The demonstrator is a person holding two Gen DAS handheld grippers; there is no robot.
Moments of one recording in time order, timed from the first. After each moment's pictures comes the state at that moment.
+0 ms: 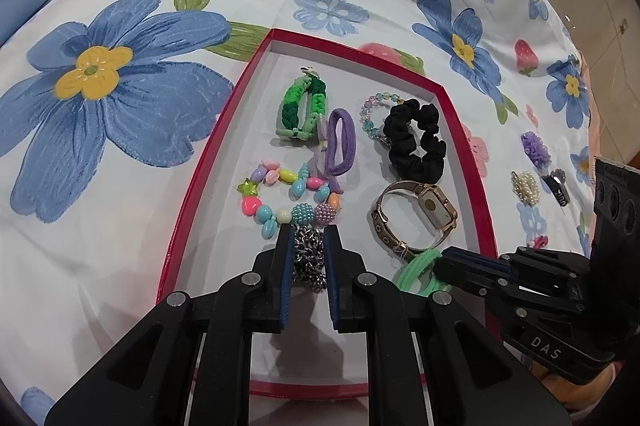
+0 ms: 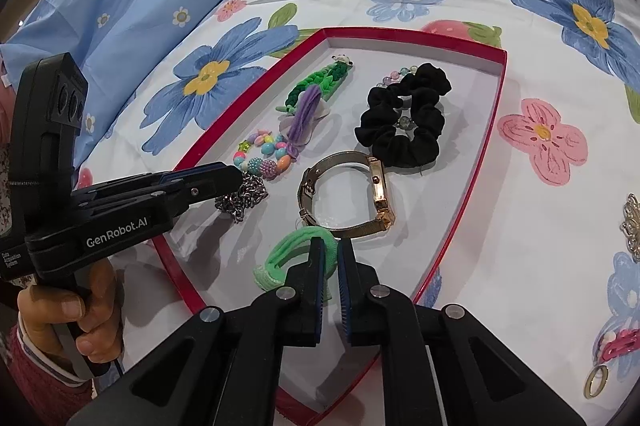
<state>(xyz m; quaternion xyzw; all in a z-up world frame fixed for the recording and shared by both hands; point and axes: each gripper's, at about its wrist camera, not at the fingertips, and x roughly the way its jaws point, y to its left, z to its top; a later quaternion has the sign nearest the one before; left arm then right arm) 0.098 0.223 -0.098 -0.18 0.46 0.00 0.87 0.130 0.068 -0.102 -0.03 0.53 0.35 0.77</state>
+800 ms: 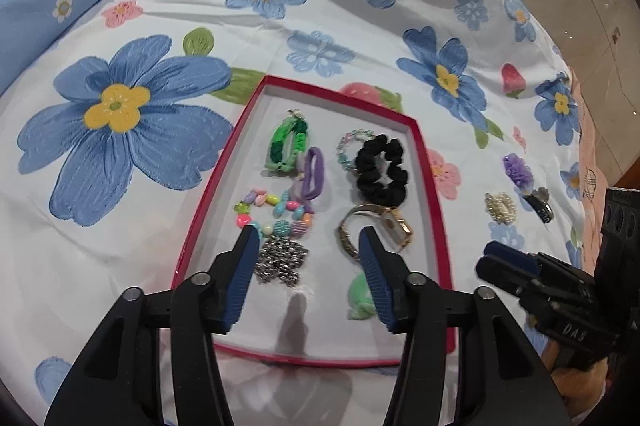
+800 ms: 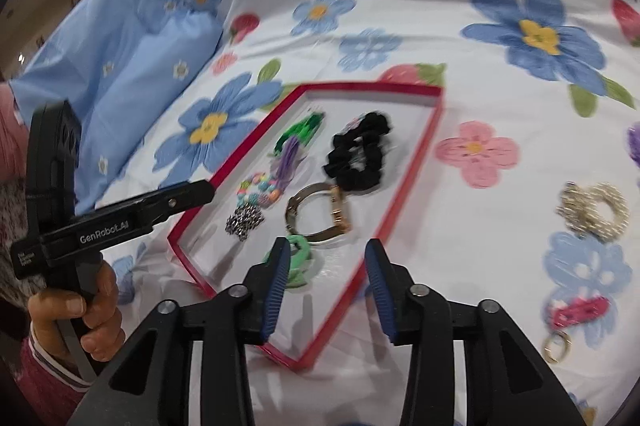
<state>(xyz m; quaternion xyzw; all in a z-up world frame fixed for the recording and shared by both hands) 0.072 0.212 -0.047 -0.18 0.41 0.01 0.89 0.119 0.008 -0.056 0.03 0.48 0.33 0.82</state>
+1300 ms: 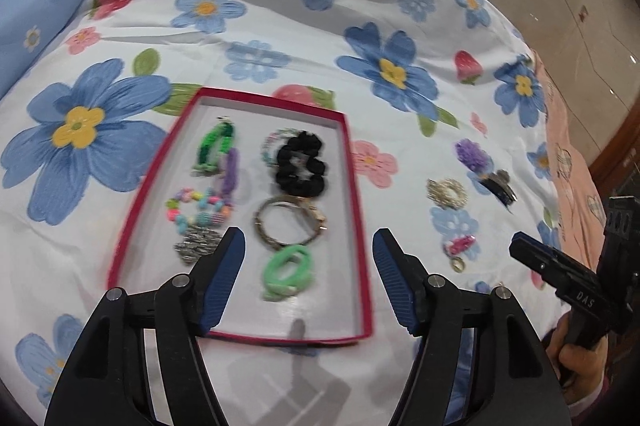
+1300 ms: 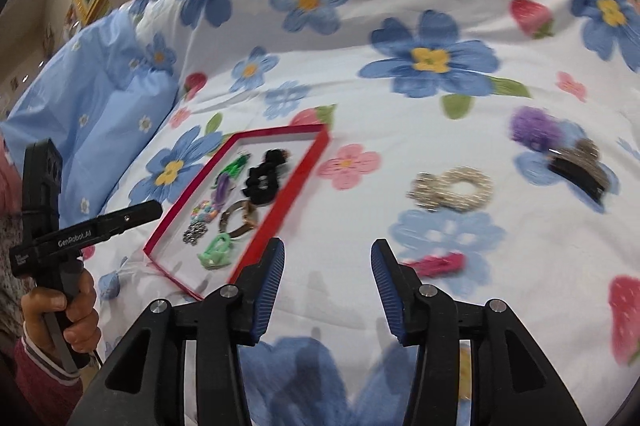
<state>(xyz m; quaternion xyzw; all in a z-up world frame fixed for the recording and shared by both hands) 0.062 0.148 -0.016 -0.16 0.40 -0.04 0.90 0.091 -0.115 -0.021 0.07 0.43 0.24 0.87</state>
